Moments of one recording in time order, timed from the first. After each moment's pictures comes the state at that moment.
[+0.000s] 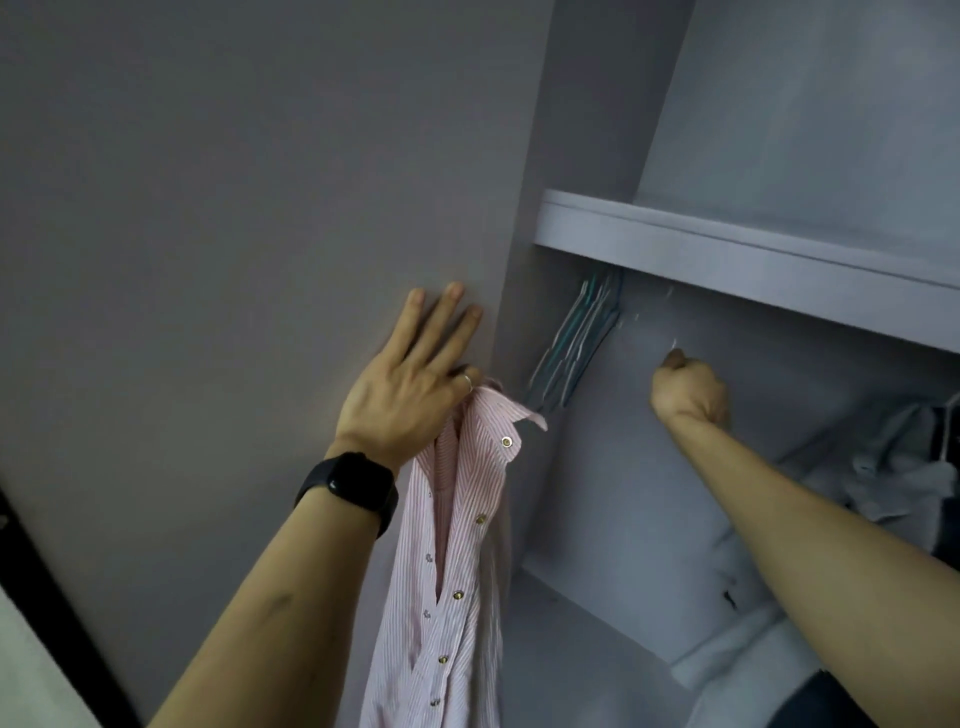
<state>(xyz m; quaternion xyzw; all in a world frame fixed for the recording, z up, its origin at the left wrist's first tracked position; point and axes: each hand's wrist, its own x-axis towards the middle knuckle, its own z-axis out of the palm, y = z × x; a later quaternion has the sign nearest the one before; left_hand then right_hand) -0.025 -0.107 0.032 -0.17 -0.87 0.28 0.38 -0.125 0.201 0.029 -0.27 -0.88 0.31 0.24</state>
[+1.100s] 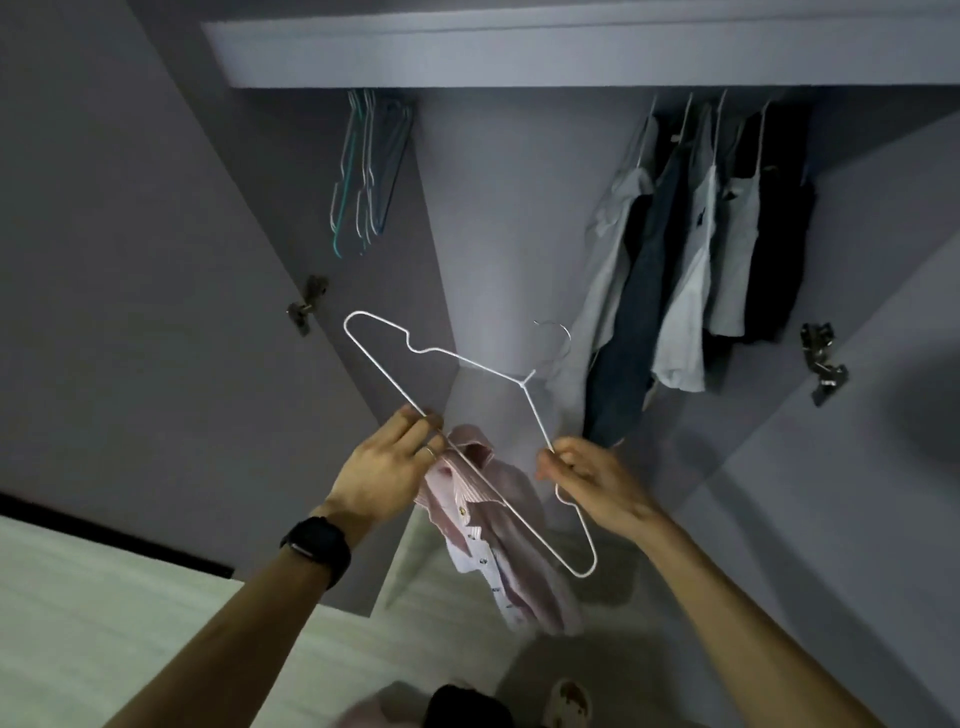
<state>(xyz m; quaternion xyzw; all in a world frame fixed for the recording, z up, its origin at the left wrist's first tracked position) 0.172 0.036 -0.073 -0.49 -0.84 -0.02 0.23 0.275 0.311 -0.091 -0.10 -0.79 0.60 -0.06</state>
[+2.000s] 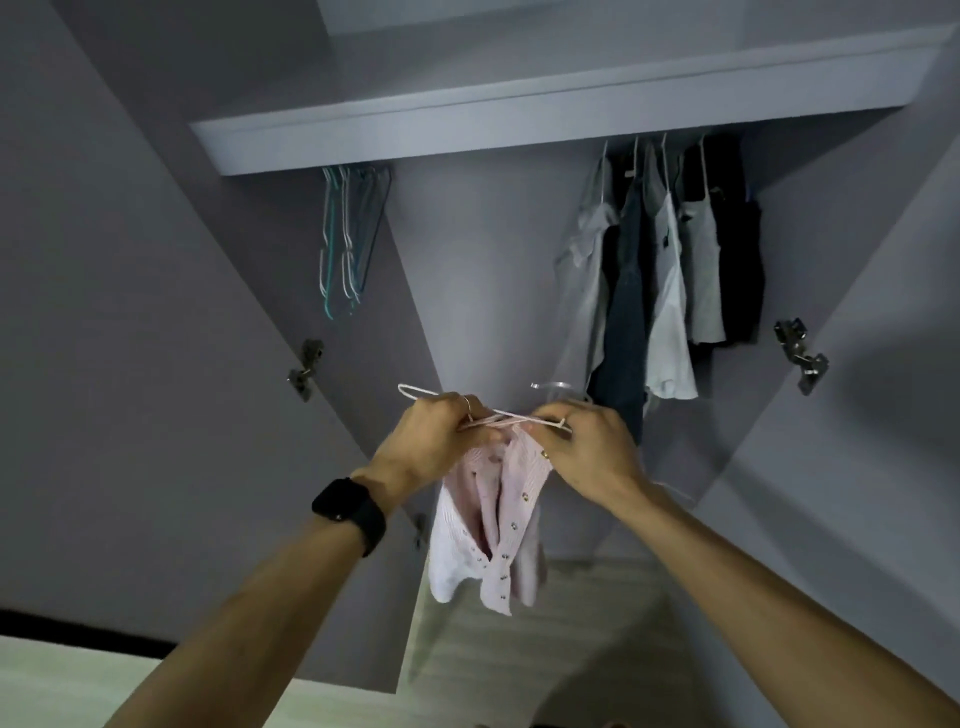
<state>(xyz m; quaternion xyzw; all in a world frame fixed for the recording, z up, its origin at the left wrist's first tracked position) 0.123 0.082 -0.005 -0.38 -0.89 -0.23 -0.07 0.229 0.273 -0.057 -0.12 -0.90 0.37 0.21</state>
